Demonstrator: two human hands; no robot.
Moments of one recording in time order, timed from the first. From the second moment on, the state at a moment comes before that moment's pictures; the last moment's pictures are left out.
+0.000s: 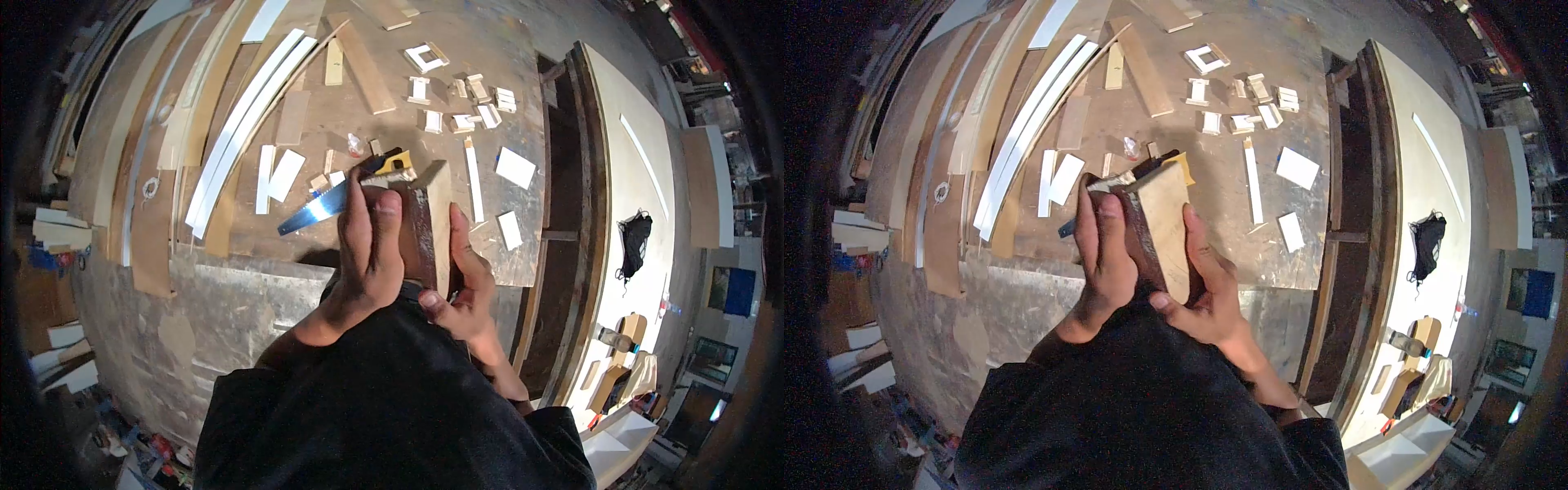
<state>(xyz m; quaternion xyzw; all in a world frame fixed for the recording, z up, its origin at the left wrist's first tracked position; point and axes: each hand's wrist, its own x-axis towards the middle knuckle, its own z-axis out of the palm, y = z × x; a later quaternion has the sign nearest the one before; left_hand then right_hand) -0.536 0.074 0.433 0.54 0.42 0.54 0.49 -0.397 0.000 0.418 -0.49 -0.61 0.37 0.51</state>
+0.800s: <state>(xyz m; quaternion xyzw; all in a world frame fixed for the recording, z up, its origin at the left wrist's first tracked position) -0.539 0.077 0.409 0.57 0.31 0.43 0.63 -0.353 0.022 0.419 -0.53 -0.67 0.25 0.46</state>
